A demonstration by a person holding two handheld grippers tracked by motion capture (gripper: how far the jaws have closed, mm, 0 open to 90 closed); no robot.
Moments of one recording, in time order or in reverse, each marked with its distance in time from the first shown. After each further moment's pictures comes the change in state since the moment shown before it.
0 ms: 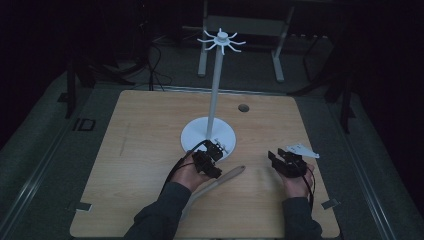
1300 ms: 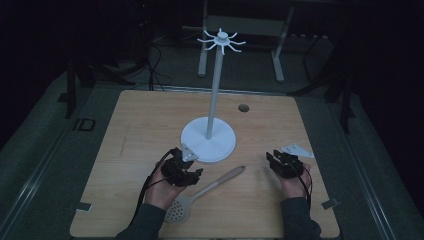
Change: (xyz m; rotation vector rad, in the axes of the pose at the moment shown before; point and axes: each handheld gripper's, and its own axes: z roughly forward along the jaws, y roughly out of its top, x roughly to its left) left arm 0.005 -0.068 -0.048 -0.258 0.115 -0.106; right arm 0.010 0.001 0.002 0.033 -0.003 -0.053
